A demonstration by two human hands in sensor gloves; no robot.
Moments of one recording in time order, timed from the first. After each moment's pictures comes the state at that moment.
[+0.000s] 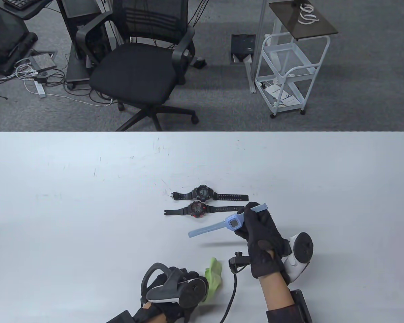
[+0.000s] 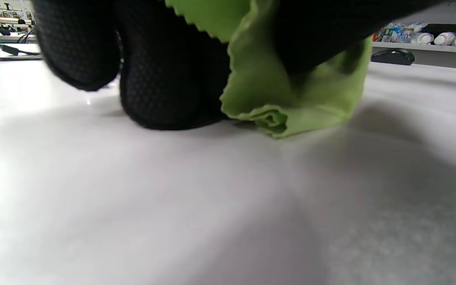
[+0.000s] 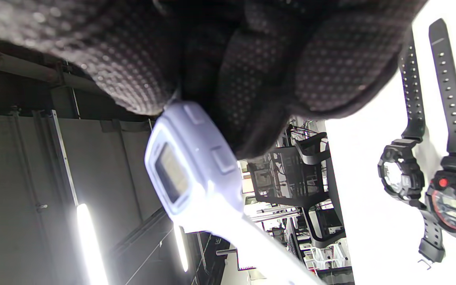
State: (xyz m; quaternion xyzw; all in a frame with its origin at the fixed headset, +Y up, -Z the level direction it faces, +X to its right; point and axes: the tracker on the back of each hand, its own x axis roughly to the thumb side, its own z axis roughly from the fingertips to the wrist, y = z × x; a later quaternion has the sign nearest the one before) left_hand -0.085 -0.755 -0.207 -0.10 -0.36 -0.02 0.93; right_hand 0.155 -0.730 -0.279 -0.05 -0.09 0.61 0.79
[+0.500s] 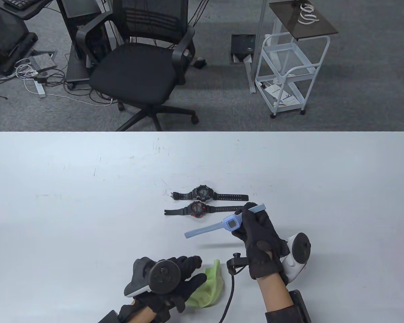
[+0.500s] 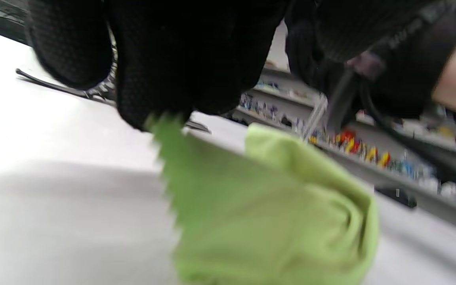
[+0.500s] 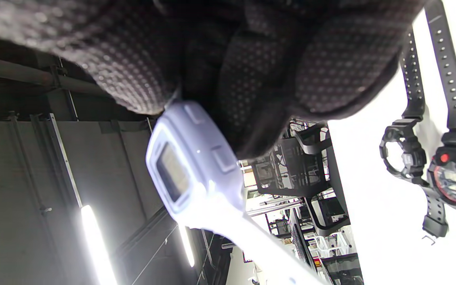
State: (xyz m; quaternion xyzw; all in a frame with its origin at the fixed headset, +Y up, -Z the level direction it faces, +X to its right) left_hand -0.135 -0.721 -0.222 -0.04 -0.28 0.23 0.93; right_hand 0.146 -0.727 -0.276 -0.04 -0.08 0.59 0.81
